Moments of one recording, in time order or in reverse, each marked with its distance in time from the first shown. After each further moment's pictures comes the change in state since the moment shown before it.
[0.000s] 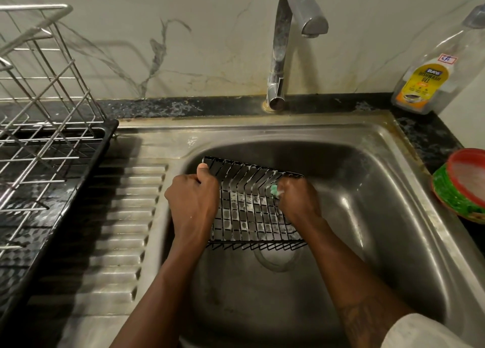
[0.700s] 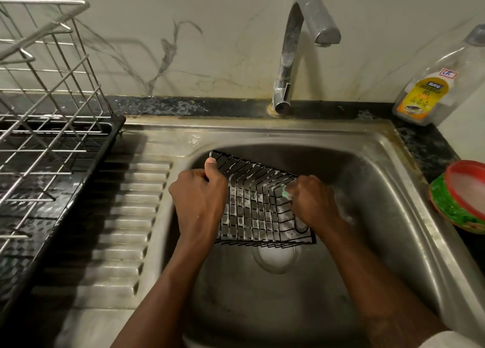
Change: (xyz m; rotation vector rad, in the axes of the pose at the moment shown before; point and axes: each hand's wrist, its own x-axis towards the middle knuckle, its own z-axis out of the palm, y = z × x) left_hand -0.004 0.003 -0.001 0.000 0.065 0.139; right_hand -0.001 0.027 -0.024 -0.231 -0.035 -0.209
